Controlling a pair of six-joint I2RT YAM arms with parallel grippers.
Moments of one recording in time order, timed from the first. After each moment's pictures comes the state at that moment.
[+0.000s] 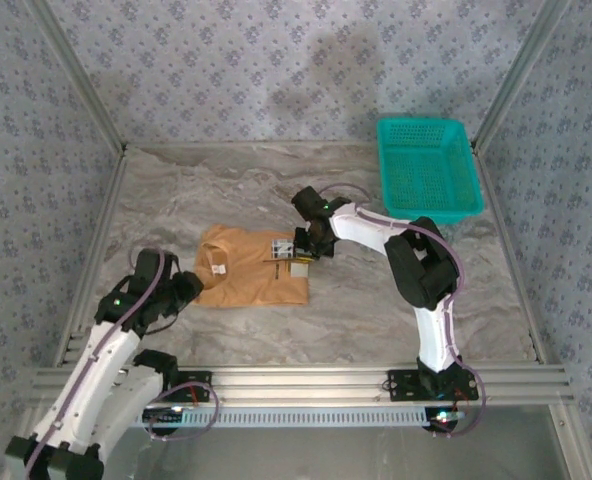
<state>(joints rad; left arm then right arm) -0.30 0.74 0.64 -0.86 0.03 -0.94 0.66 2.01 1.46 -0.72 -0.15 0.73</state>
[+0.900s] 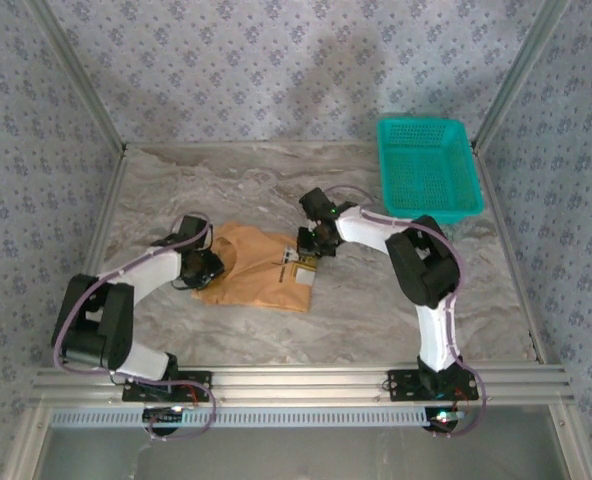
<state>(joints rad) -0.27 1.48 0.75 -0.51 0.08 -0.89 0.63 1.99 1.31 -0.54 -0.19 0.69</state>
